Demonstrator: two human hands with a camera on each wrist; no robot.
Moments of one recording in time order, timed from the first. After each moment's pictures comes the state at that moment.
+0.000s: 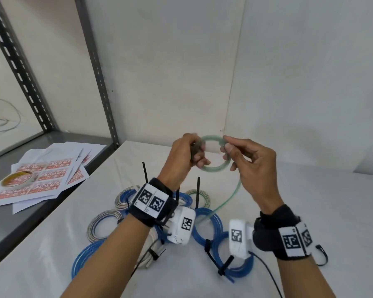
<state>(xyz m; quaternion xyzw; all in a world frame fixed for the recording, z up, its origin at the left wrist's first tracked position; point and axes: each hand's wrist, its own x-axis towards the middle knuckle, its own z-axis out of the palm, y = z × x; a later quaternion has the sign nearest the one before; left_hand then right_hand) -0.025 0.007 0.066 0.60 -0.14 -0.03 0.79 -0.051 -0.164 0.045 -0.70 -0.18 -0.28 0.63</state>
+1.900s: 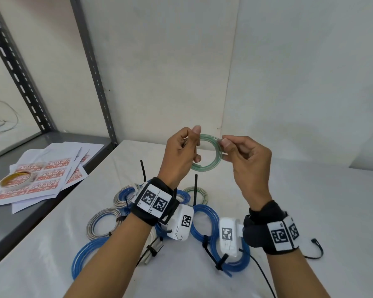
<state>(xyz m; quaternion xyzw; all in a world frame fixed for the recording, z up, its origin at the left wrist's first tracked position) -0.026 0.003 0.055 0.65 -0.17 0.12 0.73 -0.051 -0.153 0.040 -0.65 -0.13 -0.29 0.69</state>
